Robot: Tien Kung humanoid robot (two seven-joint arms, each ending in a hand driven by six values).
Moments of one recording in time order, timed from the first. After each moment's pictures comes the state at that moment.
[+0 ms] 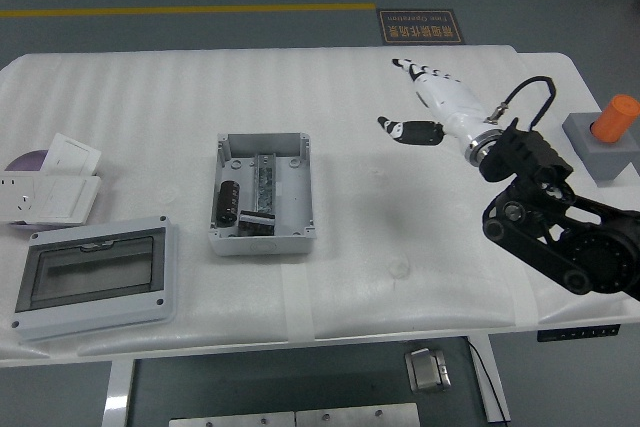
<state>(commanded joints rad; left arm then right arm) -0.04 0.30 -0.44 -0.18 0.67 -0.05 0.22 0.67 -0.48 0.67 1.24 -1.69 -0.29 -0.33</state>
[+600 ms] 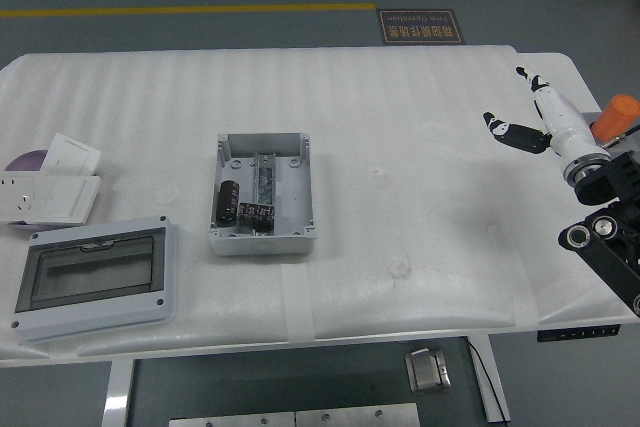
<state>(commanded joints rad) -0.02 0.28 -0.48 -0.18 0.68 -0.05 0.22 0.34 -0.50 1.09 1.32 -1.67 -0.27 -0.26</state>
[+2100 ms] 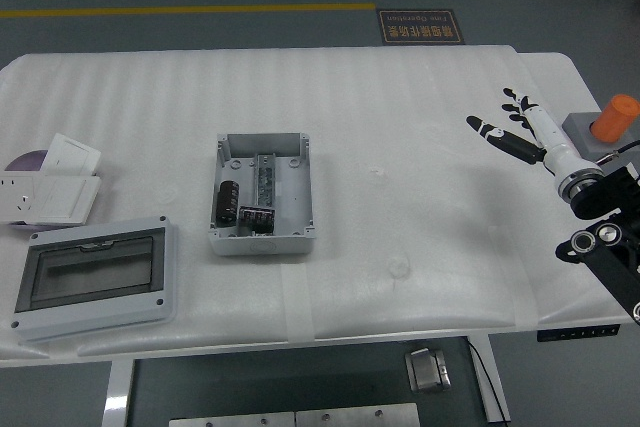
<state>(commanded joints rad) -0.02 0.31 -0.46 -0.18 0.68 -0.04 0.21 0.32 -0.45 1.12 1.29 -1.59 -0.18 -0.20</state>
